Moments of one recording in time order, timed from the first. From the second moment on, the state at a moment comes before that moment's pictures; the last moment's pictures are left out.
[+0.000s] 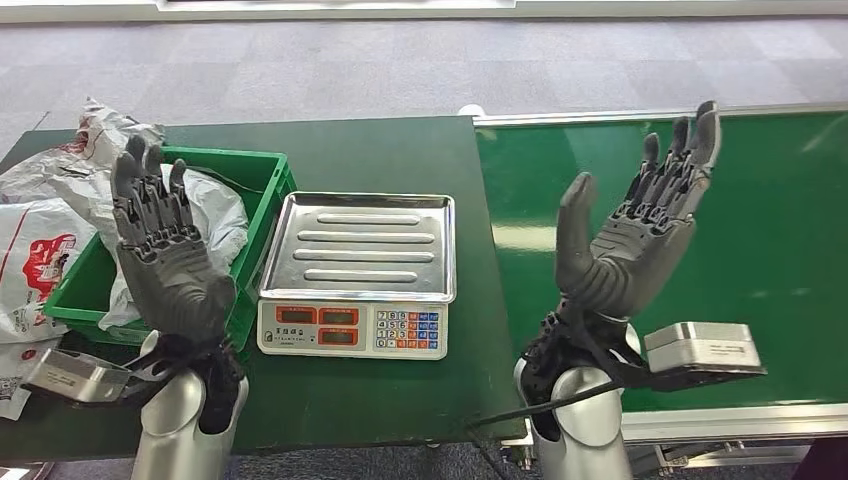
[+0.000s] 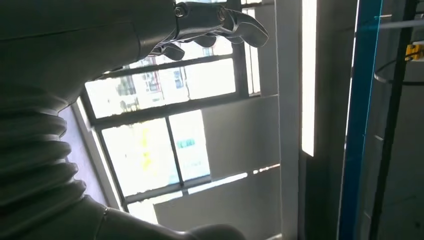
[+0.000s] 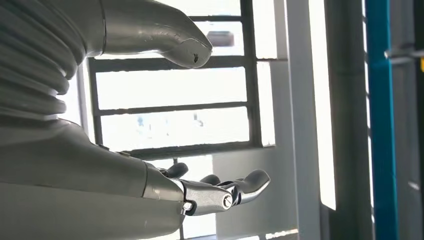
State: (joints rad) left arm -0.16 -0.23 -0.17 -1.76 -0.01 0.01 -0.64; right arm -0.20 0.31 0.38 -1.86 0.29 -0.56 -0.63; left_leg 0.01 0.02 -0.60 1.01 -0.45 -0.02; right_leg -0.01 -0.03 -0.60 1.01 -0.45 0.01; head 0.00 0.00
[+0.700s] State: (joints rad) left arm -0.06 -0.24 -0.26 -1.80 -0.01 -0.03 -0.66; right arm -0.11 0.26 0.41 -1.79 0.35 -0.70 -0.69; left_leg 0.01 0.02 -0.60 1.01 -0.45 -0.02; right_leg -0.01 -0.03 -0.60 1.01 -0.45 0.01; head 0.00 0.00
